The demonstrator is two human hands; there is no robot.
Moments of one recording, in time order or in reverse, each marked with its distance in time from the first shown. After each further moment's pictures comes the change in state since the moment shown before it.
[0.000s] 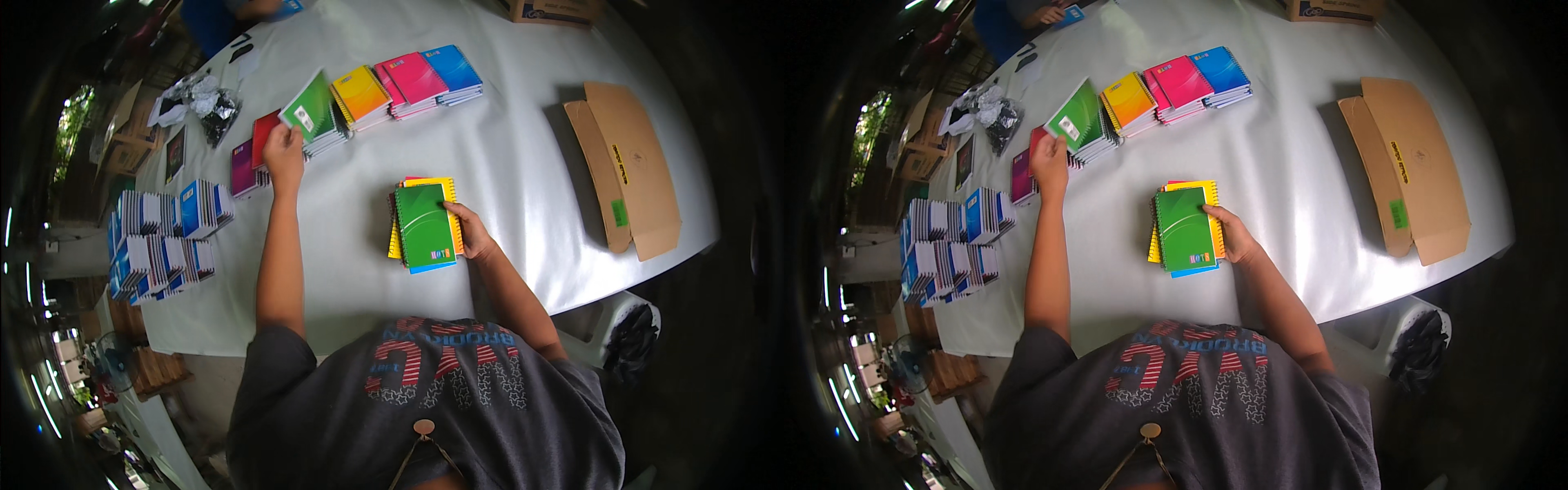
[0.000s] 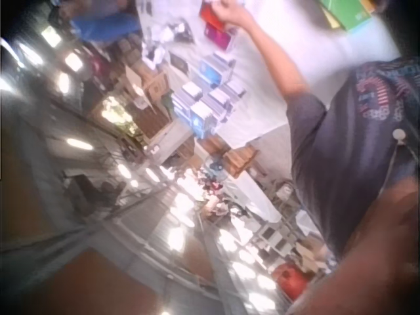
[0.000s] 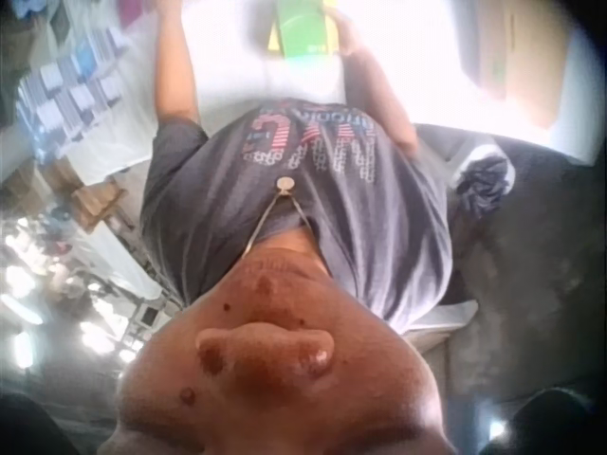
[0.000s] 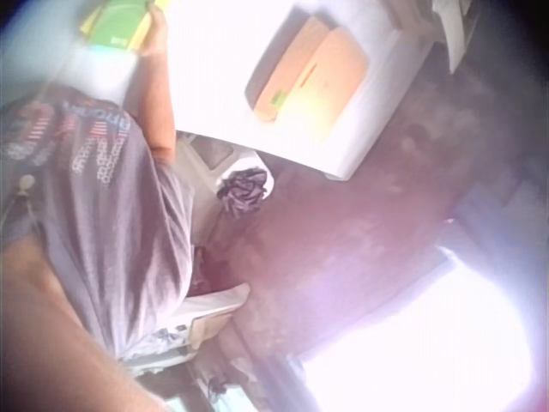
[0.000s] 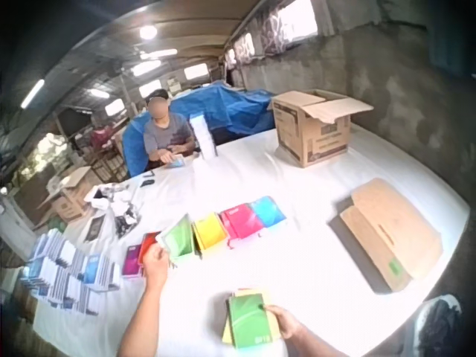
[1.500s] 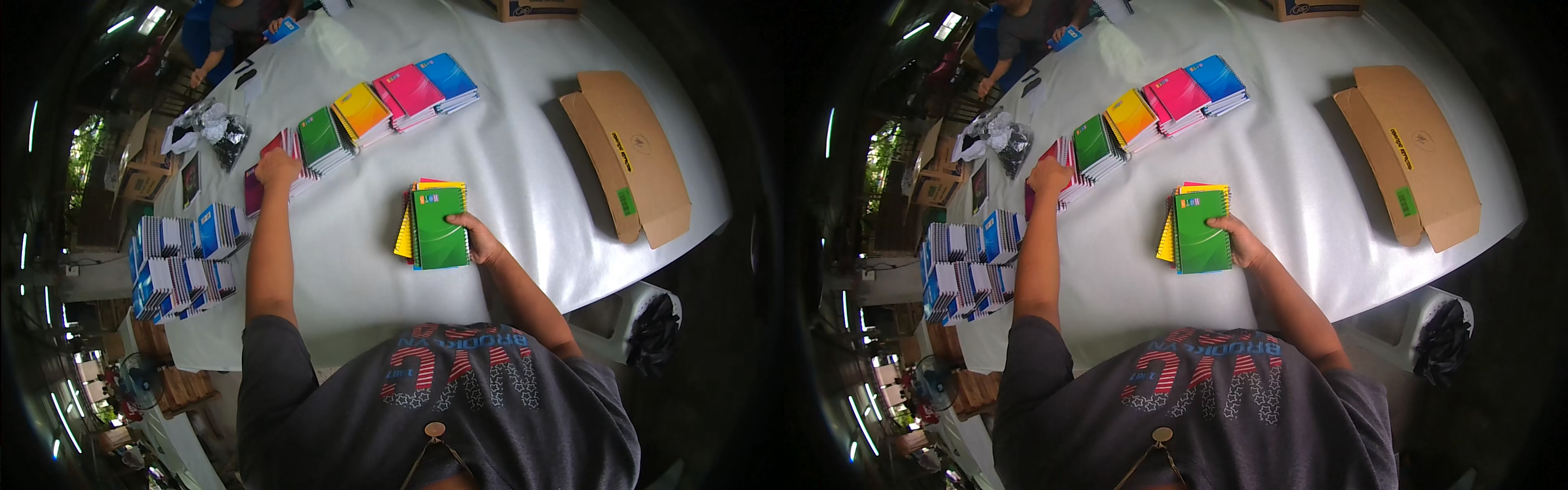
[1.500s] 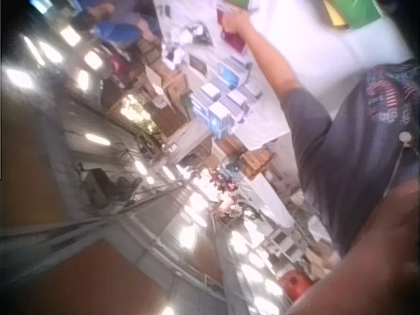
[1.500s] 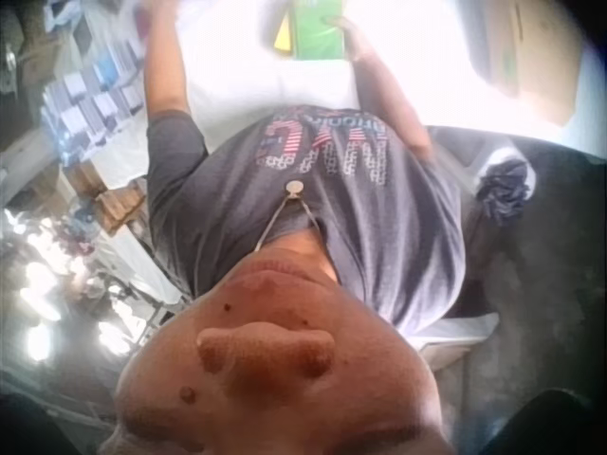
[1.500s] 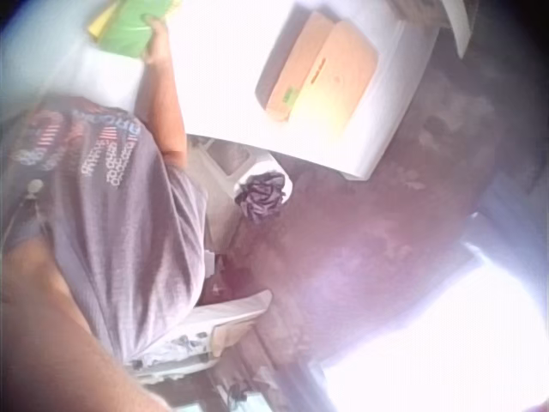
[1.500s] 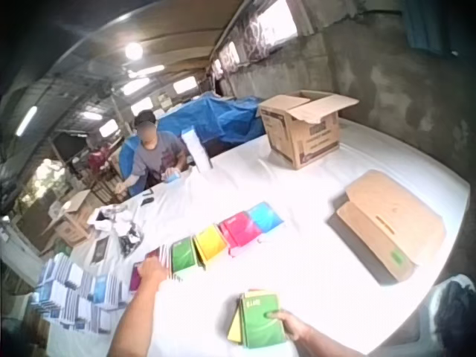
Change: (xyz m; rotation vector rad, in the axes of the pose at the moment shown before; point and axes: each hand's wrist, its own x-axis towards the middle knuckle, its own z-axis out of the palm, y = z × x) left_hand 0.048 0.030 -0.017 1.150 -0.309 -0.282; right_hand -0.004 0.003 0.001 -0.024 -0.051 -0.105
